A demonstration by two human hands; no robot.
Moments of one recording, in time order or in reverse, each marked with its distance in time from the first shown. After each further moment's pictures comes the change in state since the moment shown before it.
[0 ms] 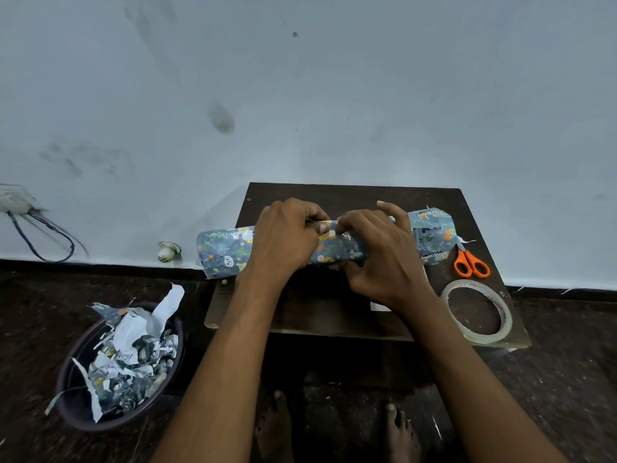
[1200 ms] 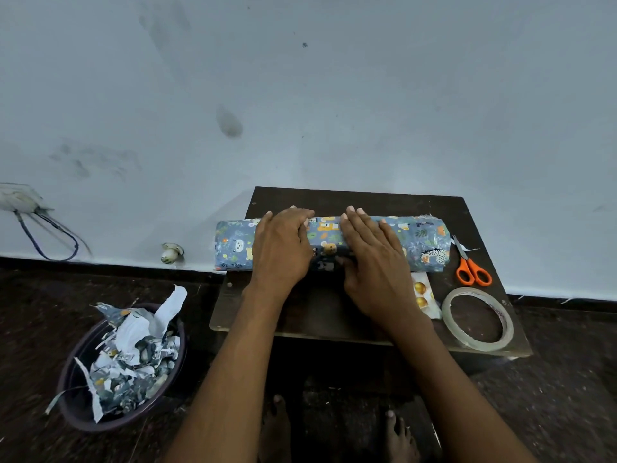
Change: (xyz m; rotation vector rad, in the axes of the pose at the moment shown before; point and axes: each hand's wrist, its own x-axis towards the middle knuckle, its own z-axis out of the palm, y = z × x) left_hand -0.007 -0.032 0.018 0.103 0.148 0.018; right_hand -0.010 -0.010 0.028 -0.189 -0.123 0.186
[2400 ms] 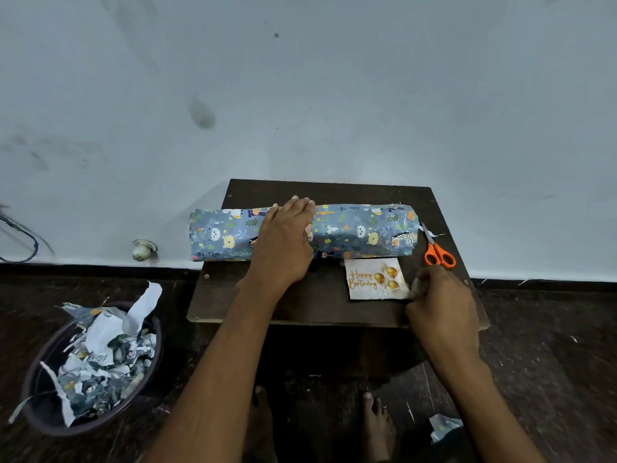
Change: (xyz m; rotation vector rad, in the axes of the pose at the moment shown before) left_hand -0.008 0.027 0.005 0.088 -0.253 0.147; right_hand -0.088 0.036 -0.069 -0.015 -0.005 0.686
